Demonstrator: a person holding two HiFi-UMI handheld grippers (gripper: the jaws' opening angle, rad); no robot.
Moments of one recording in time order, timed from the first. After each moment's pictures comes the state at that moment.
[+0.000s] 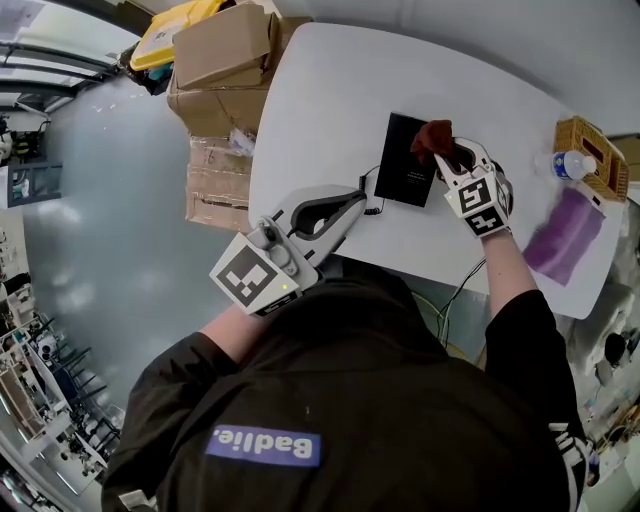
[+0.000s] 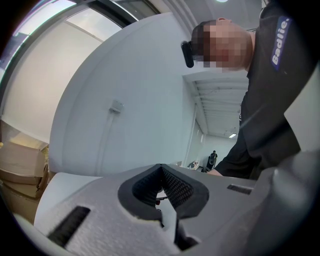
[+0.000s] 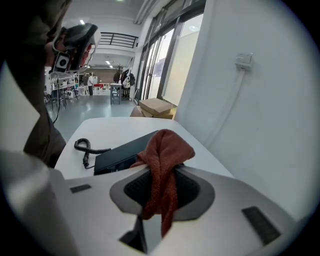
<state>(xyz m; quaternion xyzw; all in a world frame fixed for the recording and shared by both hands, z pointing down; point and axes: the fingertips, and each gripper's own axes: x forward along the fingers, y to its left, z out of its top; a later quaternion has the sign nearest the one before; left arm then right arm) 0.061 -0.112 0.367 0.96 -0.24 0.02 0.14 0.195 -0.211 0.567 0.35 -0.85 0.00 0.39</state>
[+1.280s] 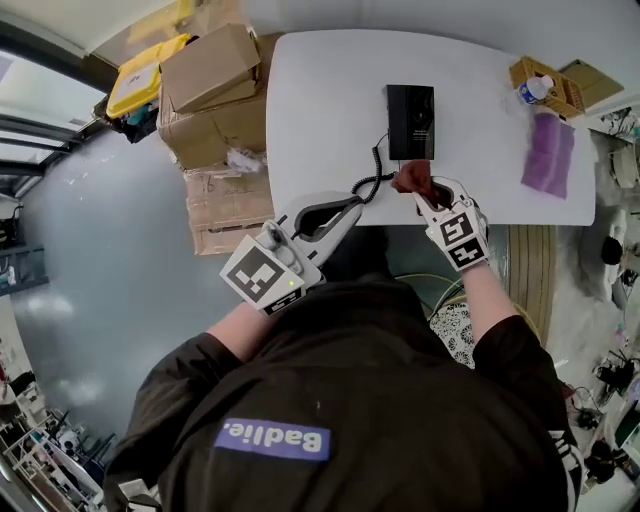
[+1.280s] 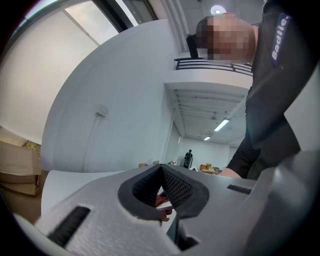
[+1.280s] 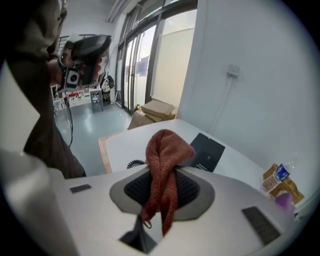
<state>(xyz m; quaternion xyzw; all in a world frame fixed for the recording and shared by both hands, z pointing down) -0.050 -0.016 0.354 0.99 -0.11 -0.01 0.12 0.083 -0.025 0.540 0.46 -0.80 0.11 0.37</state>
